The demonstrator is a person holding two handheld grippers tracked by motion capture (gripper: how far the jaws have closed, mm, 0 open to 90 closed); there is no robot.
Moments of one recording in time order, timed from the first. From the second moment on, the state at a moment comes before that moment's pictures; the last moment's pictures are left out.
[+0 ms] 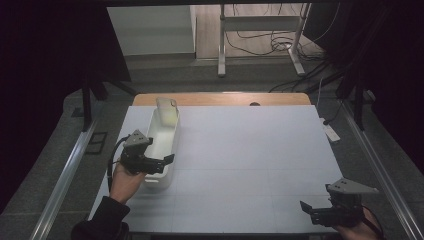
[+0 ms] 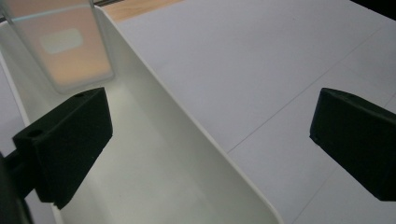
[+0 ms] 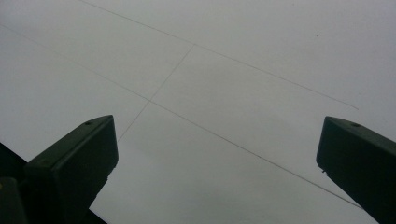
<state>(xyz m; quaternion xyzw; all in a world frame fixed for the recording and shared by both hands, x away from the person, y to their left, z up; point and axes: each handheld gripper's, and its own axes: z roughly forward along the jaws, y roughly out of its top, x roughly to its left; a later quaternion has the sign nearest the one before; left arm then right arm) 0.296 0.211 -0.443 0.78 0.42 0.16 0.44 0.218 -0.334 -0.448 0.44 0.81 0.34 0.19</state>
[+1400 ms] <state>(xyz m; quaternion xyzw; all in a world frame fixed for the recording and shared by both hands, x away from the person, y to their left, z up) 0.228 0.234 -0.444 0.77 0.44 0.18 0.43 0.218 -0.334 -0.448 0.44 0.81 0.34 0.19</state>
